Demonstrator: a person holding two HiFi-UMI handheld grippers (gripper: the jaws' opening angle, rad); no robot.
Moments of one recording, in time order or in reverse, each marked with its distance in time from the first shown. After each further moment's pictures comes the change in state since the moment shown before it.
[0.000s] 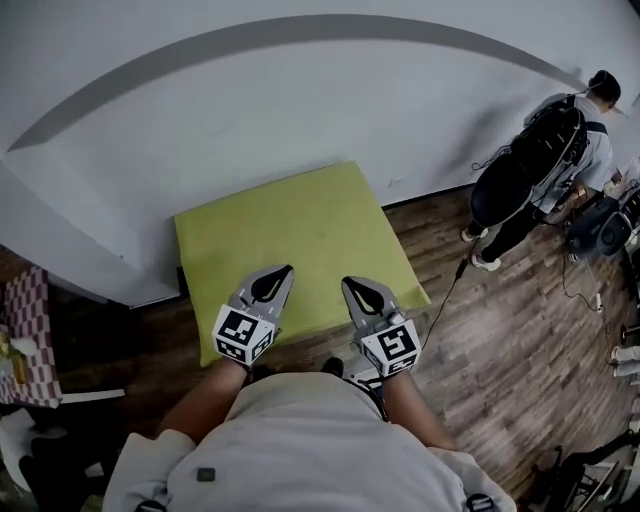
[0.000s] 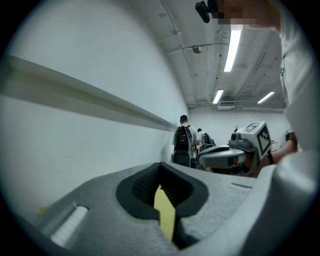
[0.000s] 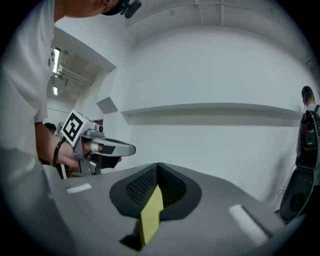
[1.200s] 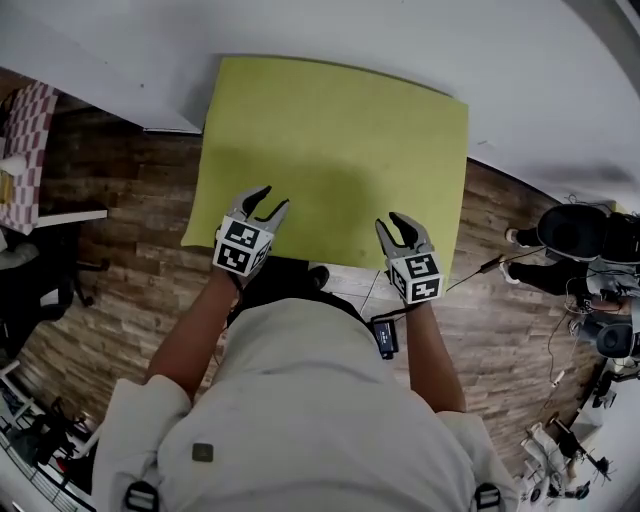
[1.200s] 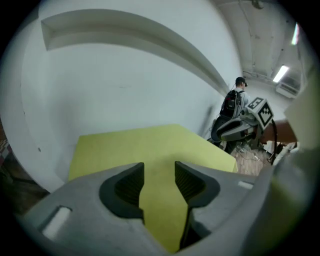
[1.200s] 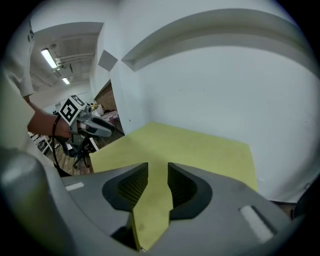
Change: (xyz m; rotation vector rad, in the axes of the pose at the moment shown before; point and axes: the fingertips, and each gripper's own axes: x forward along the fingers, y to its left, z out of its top) left arm -0.008 0.138 -0.258 -0.313 0.484 0.433; right arm 0.145 -0.075 -0.231 0.004 0.574 0.336
